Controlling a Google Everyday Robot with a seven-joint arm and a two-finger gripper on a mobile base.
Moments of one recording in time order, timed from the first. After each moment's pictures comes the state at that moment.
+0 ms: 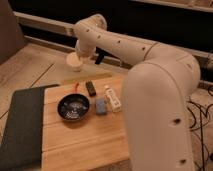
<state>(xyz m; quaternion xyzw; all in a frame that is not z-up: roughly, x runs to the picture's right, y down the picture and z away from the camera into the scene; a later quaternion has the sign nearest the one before) -0.125 -0.130 0.768 -0.20 -0.04 0.60 0.78</state>
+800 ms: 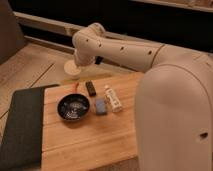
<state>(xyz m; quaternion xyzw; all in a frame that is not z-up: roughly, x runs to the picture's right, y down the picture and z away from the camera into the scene) -0.143 -0.089 0.765 -0.22 -0.02 0.56 0.80</state>
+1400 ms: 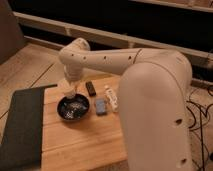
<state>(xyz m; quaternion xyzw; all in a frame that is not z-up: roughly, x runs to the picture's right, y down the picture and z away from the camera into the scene) -0.178 -0.011 0.791 -0.27 0.04 0.52 0.81</state>
